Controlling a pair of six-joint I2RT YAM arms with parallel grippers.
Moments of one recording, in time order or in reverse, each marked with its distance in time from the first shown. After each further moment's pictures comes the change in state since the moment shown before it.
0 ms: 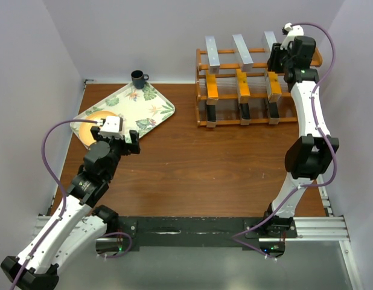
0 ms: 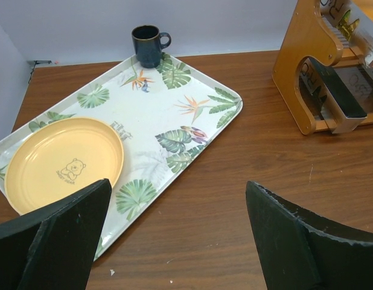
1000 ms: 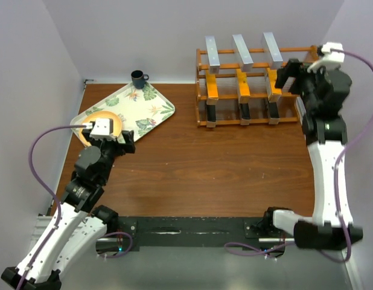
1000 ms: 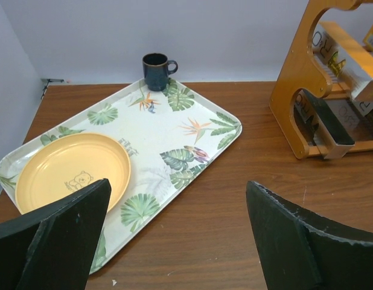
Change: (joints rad) left arm 0.041 -0.077 0.000 0.006 0.020 -0.008; right arm 0.000 -0.719 -0.515 0.111 0.045 0.151
